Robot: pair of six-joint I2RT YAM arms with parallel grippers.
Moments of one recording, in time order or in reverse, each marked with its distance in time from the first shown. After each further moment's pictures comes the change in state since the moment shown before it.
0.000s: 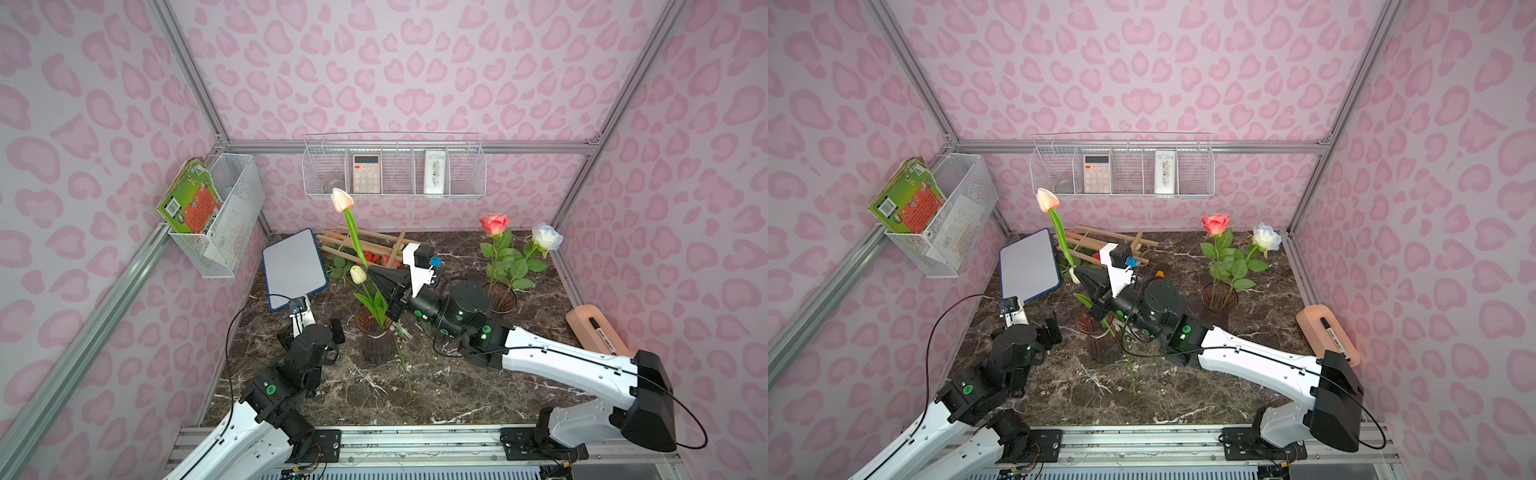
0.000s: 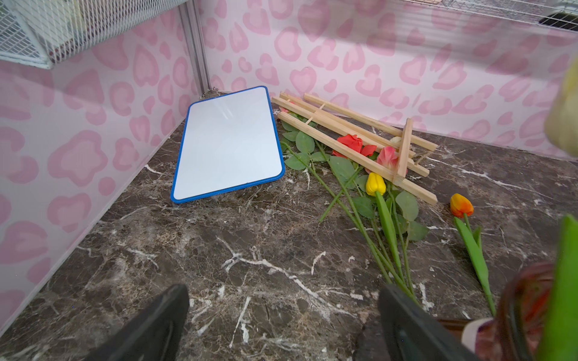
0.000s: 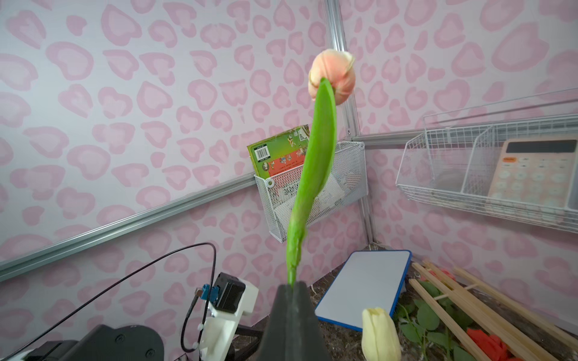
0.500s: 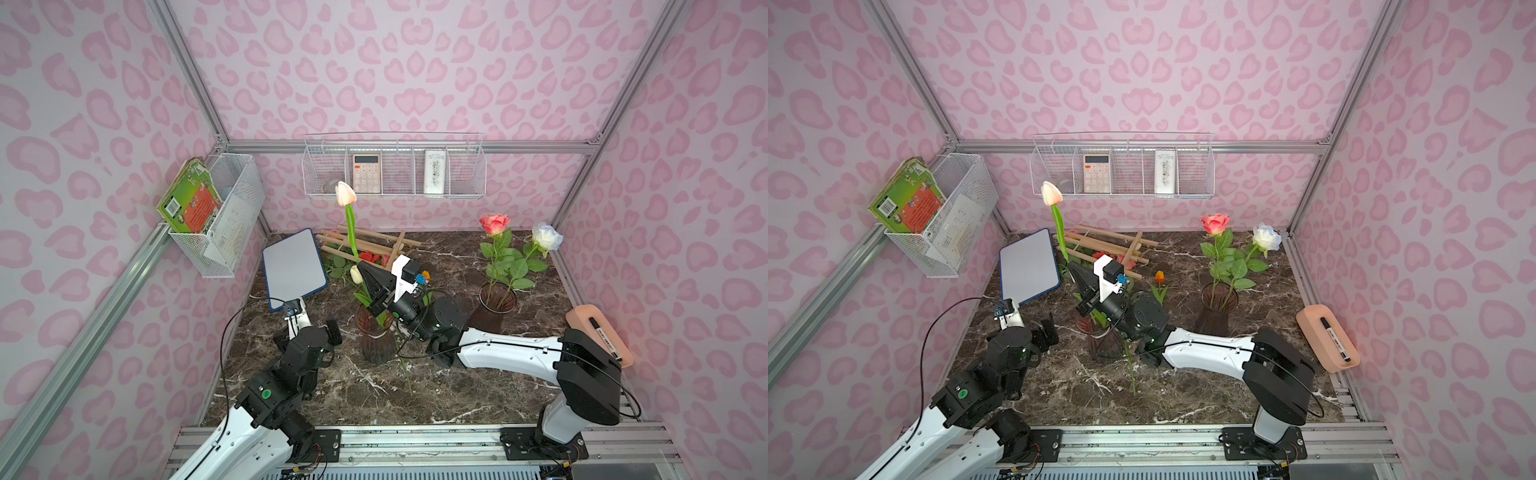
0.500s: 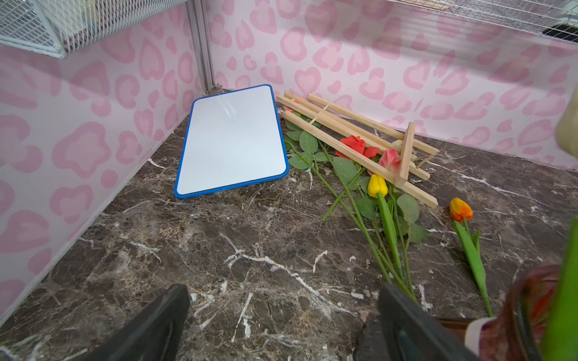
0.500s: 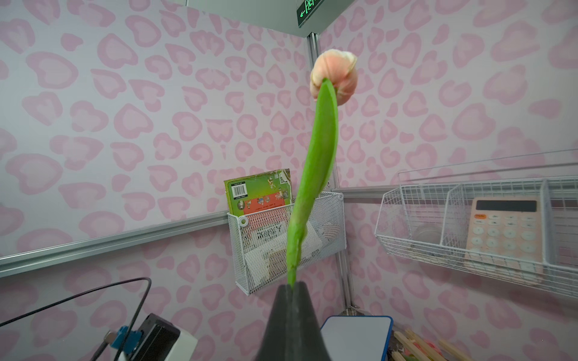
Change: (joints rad) left arm 0.018 -0.039 -0.006 -0.029 0.005 -0.005; right arm 0.001 0.261 -0.060 0.567 0.115 -0.147
